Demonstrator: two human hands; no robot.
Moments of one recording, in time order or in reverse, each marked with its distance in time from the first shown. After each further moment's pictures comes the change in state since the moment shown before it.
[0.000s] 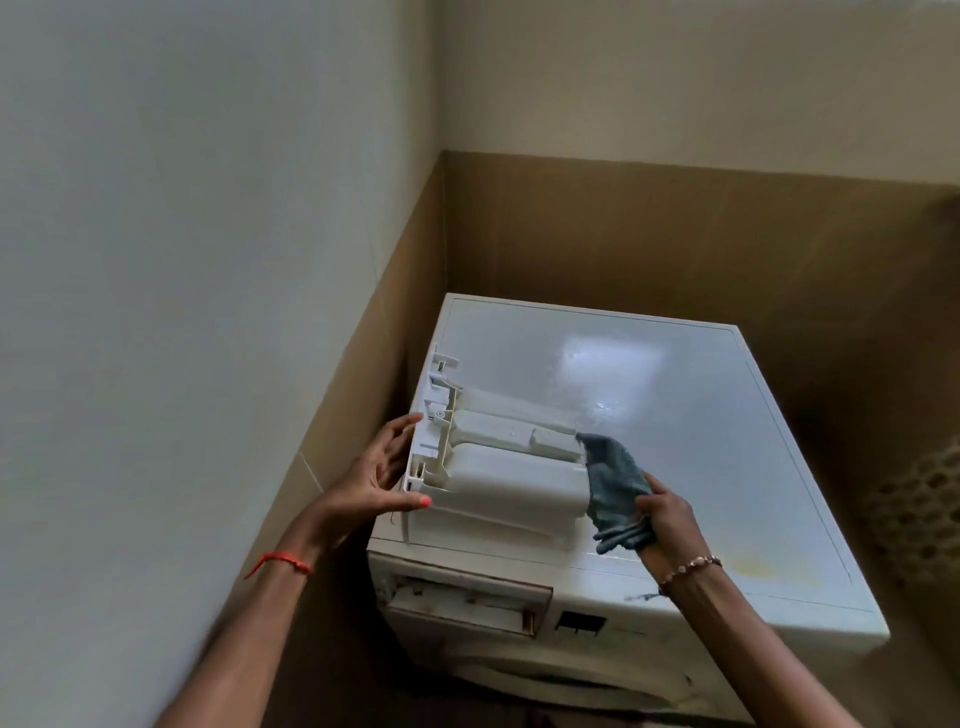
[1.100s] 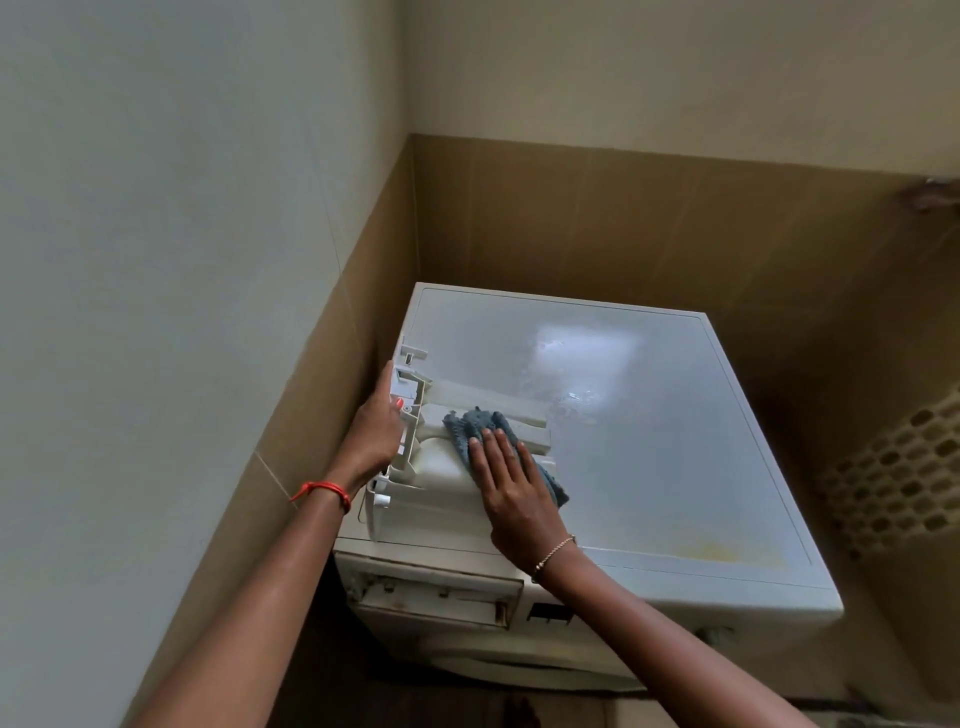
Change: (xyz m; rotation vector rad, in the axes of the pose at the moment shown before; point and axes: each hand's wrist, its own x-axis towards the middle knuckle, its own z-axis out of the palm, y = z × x) left_hand 0.064 0.034 0.042 0.438 0.450 -0.124; right_hand 0.033 0.069 0.058 -1.815 -0.129 -1.071
